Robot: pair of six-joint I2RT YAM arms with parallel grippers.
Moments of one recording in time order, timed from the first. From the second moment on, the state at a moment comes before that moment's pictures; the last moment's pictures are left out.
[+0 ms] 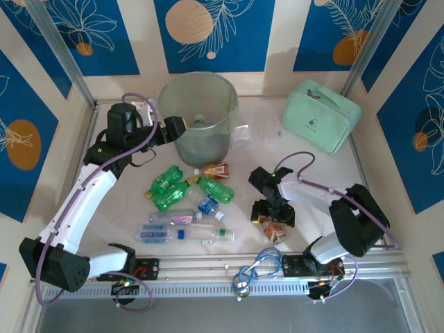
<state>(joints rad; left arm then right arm) -0.30 1.21 1.25 -0.49 0.39 -0.59 0.66 1.48 0.81 -1.05 -0.05 0.86</state>
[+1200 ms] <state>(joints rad) -0.26 1.20 1.21 -0.26 0.61 -0.75 0.40 0.97 1.05 -0.86 -0.19 0.94</state>
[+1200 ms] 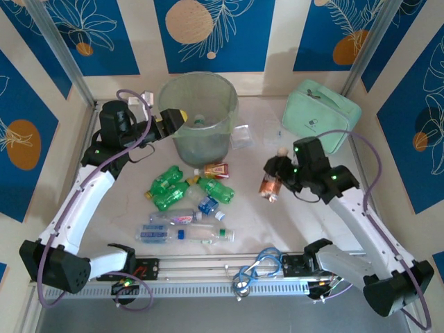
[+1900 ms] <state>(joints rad) -0.54 1.38 1.04 0.77 0.77 -1.39 0.40 1.15 1.23 0.03 -0.47 1.23</state>
